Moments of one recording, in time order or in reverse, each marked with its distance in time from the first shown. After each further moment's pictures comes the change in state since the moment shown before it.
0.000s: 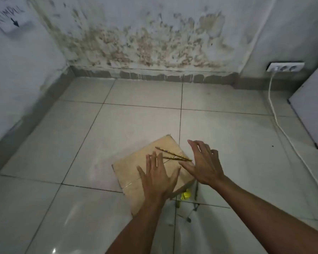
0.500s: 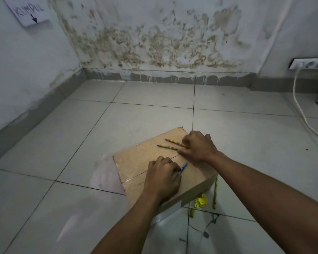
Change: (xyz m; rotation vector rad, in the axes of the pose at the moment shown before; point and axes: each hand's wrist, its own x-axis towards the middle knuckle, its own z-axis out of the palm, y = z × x) left_hand 0.042 -0.077 0.085 0.118 0.042 0.397; right_hand 0.090 0.000 0.110 -0.045 -0.101 -0.141
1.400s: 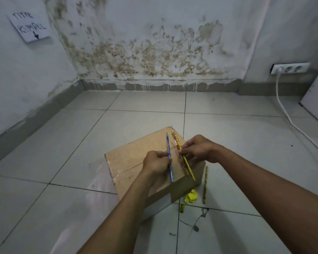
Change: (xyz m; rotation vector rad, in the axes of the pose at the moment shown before) left_hand 0.003 0.048 -0.028 -0.910 -0.018 -0.624; right_hand -0.054 0.024 -0.018 0.941 -0.277 0.285
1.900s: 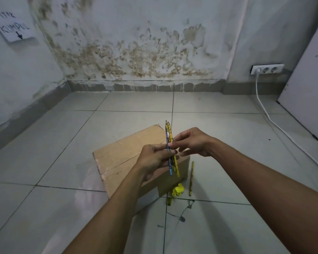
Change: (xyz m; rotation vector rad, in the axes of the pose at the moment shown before) left_hand -0.018 0.004 0.014 -0.351 -0.343 0.153; right_hand -0.052 -0.008 -0.020 0.189 -0.032 -0.119
